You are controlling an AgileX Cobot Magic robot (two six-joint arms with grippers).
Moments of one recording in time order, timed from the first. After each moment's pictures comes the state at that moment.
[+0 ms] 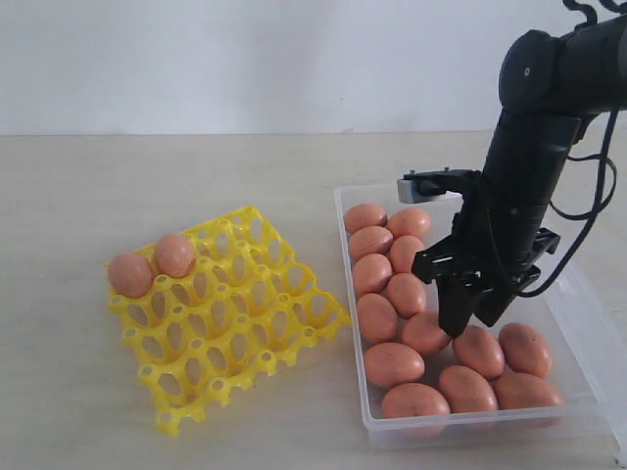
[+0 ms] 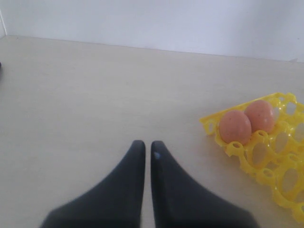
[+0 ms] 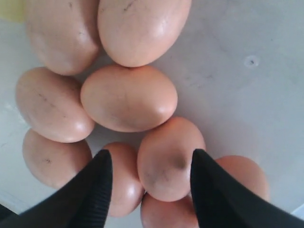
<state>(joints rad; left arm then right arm) 0.04 0.00 0.00 0.03 0.36 -0.09 0.16 1.94 -1.31 0.27 1.21 -0.35</state>
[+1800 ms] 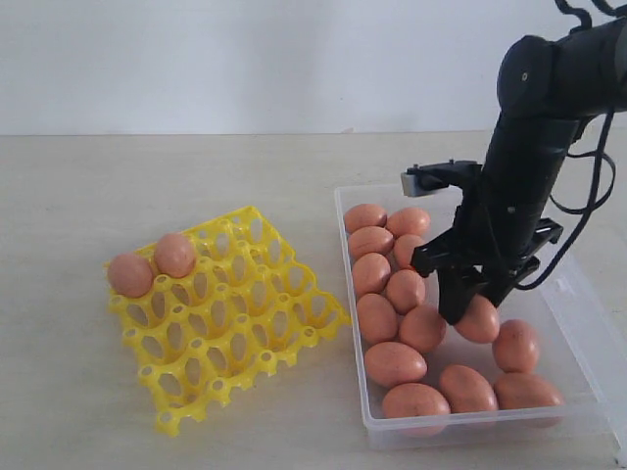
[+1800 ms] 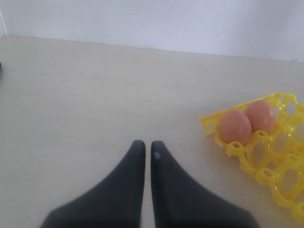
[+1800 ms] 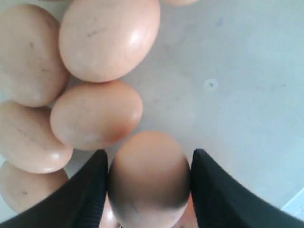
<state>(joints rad) 0.04 0.00 0.00 0.03 0.36 -0.09 0.16 1.94 -1.31 0.22 1.12 -0.29</state>
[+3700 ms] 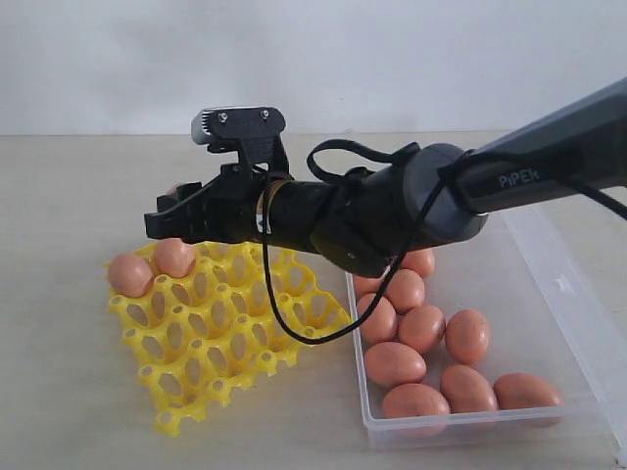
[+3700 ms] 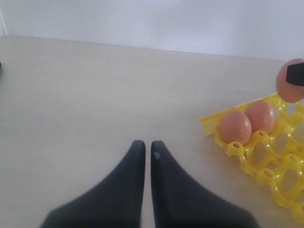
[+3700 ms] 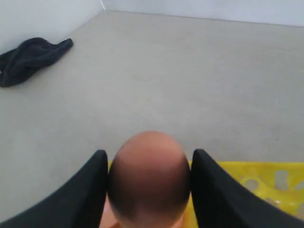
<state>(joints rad) 0.04 0.00 0.00 0.03 0.36 -0.09 0.62 2.09 -1.23 -0.37 -0.45 0.63</state>
